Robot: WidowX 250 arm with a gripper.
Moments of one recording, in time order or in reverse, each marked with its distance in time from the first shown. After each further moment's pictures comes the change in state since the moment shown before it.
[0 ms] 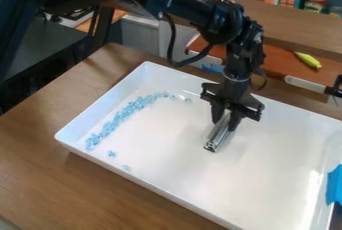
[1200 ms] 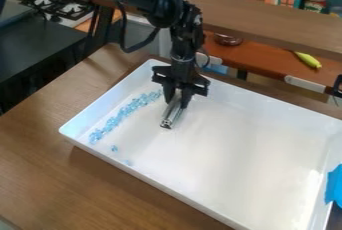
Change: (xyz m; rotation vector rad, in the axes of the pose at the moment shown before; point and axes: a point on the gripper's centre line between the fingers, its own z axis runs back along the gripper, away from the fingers) arm 0.006 0.101 -0.007 0.064 -0.006 0.189
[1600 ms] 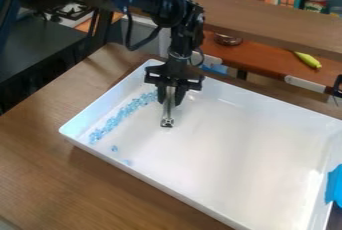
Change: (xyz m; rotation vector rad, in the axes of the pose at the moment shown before) arm -0.004 0.011 -0.001 0.114 0.091 0.304
